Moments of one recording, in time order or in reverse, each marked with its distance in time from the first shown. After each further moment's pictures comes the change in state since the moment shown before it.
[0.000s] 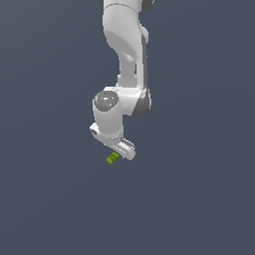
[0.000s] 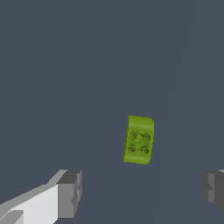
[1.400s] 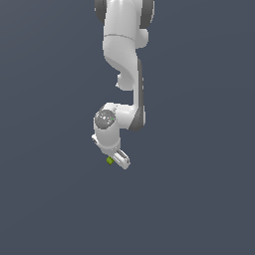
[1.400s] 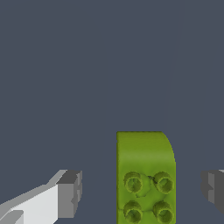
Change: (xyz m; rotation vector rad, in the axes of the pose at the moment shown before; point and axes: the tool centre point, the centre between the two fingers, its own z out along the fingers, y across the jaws) arm 0.008 0.014 0.076 -0.011 -0.001 0.127
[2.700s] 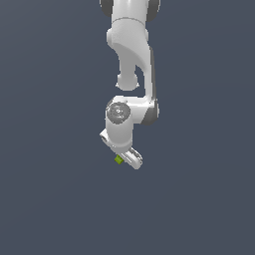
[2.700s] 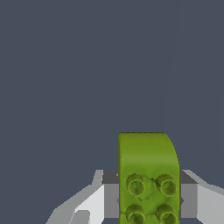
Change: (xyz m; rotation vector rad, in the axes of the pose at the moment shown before) arm -0.017 -0.048 -0.049 0.000 0.001 0.001
